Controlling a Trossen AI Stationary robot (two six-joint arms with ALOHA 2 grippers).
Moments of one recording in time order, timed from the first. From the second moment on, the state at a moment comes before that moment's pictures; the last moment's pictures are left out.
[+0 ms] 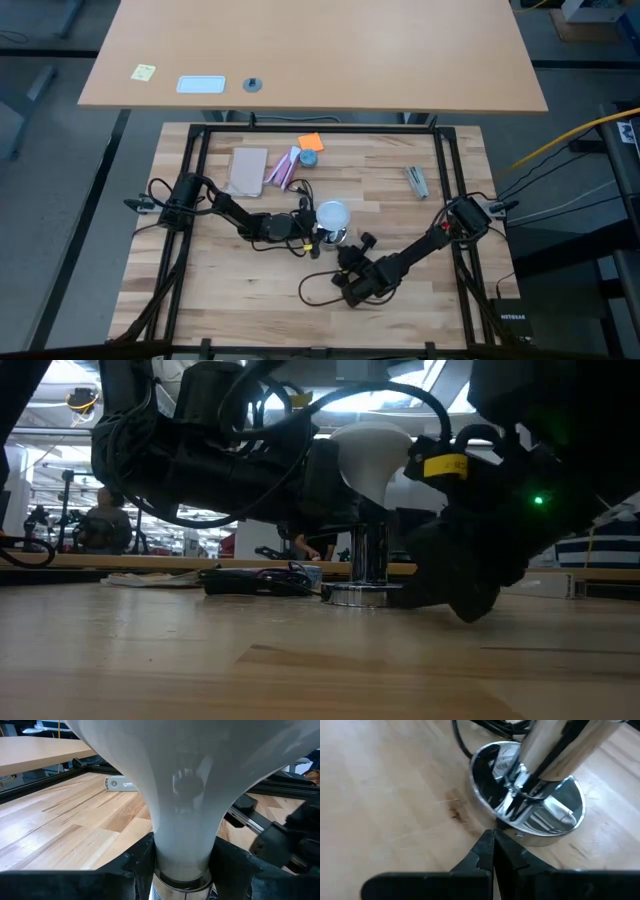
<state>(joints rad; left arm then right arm) -0.18 2.08 0.76 1.16 -0.42 -0.13 0.54 2.08 1.09 -0.25 0.90 0.91</state>
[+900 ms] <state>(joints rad) -0.19 2.08 0.76 1.16 -0.42 -0.13 0.52 2.08 1.08 -0.47 0.96 1.16</state>
